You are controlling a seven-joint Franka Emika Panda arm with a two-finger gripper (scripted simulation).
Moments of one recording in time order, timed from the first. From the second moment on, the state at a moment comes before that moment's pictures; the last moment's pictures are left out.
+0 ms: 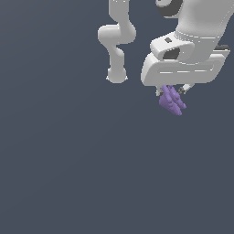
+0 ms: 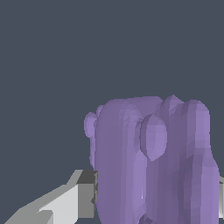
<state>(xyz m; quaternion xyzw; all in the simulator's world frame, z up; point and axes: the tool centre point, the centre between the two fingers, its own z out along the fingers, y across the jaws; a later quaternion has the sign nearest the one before) 0.011 0.168 0.365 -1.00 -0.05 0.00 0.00</state>
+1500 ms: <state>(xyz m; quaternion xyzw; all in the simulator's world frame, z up) 0.038 0.195 0.506 -1.00 -0.05 0.00 0.00</state>
